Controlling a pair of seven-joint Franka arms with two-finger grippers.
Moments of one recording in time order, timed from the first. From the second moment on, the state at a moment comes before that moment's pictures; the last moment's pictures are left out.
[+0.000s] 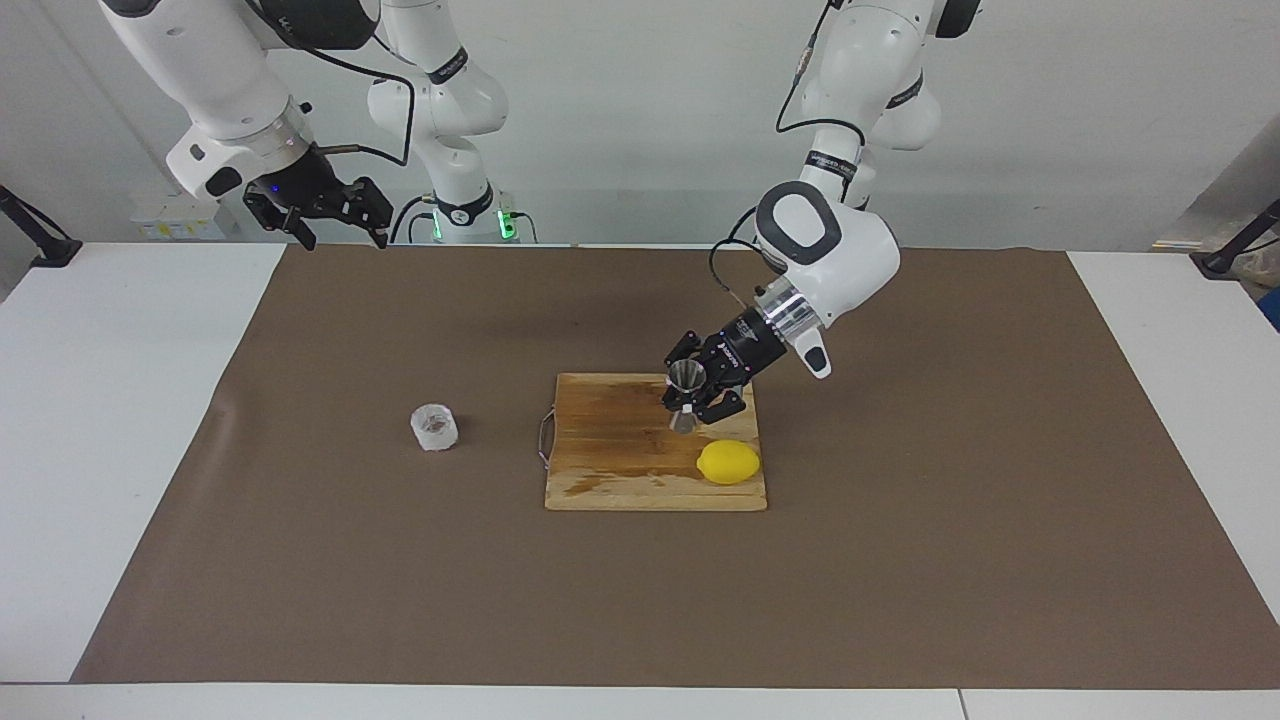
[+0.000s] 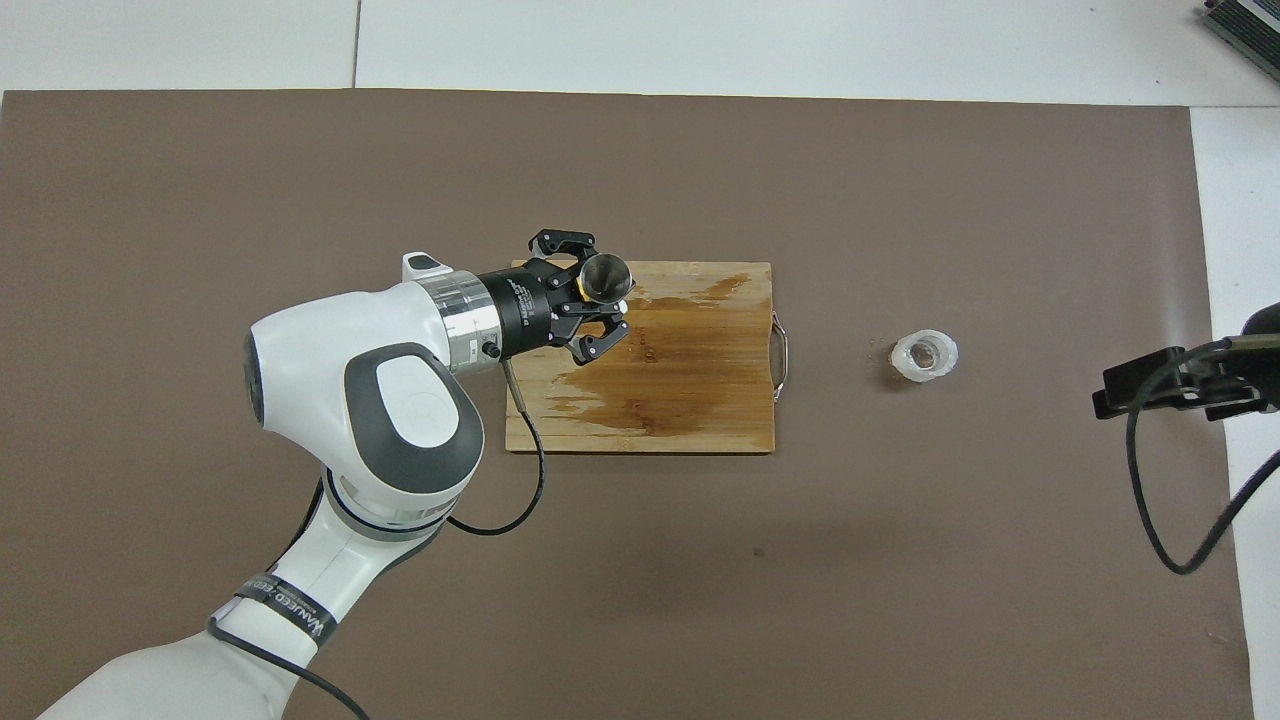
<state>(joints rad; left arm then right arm) -0.51 0.24 -0.08 -1.94 -1.64 2.63 -1.09 0.01 -0.07 -0.04 -1.66 0.05 1.42 0.01</state>
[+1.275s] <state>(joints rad) -0.53 0.37 -0.09 -1.96 -1.94 2.63 -0.78 0.01 -0.07 -0.04 -1.66 0.05 1.42 0.01</state>
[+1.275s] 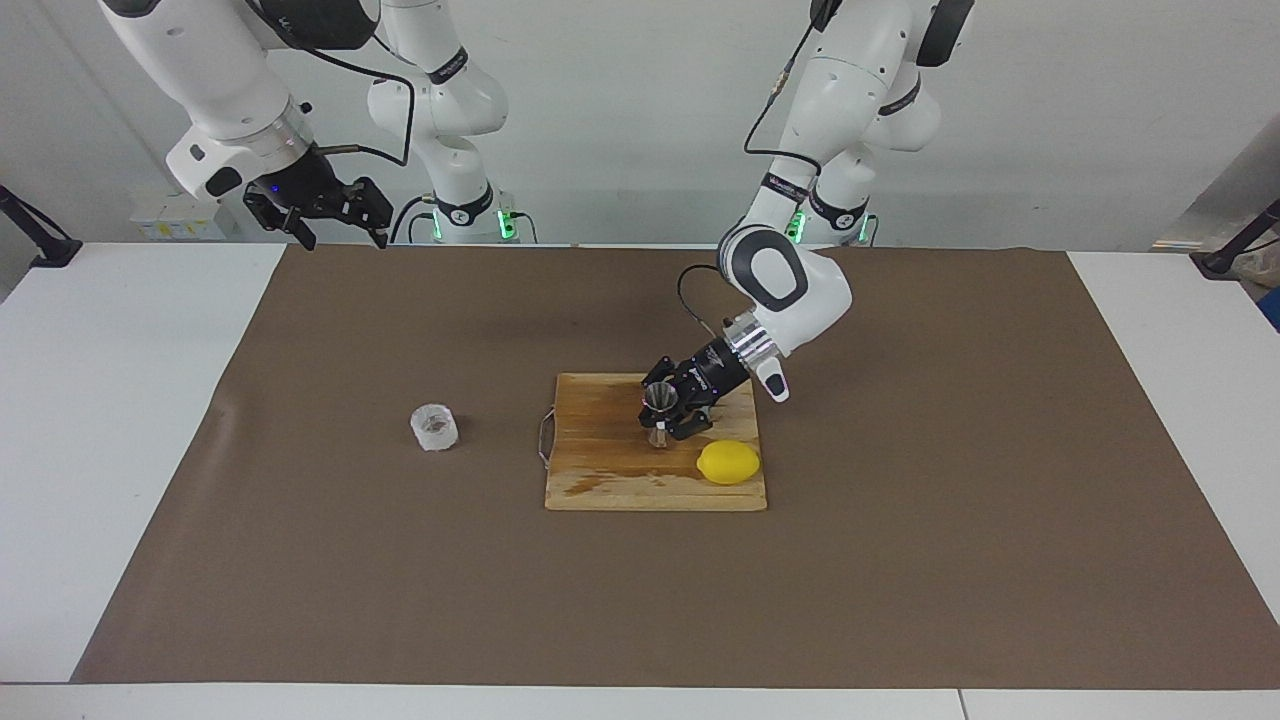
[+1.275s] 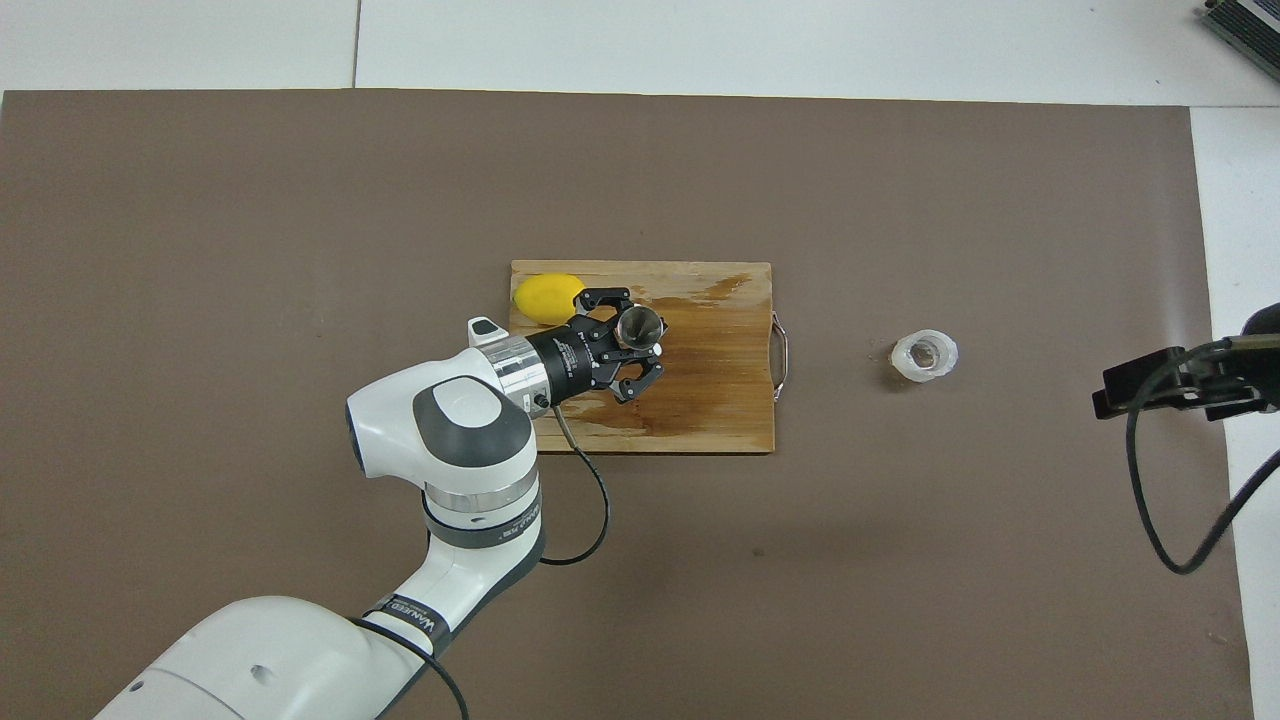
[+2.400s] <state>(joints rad) -0.52 0.31 -0.07 -1.97 -1.93 2.70 -0.77 0.02 -0.09 -0.01 -1.66 0.10 1.45 -0.17</state>
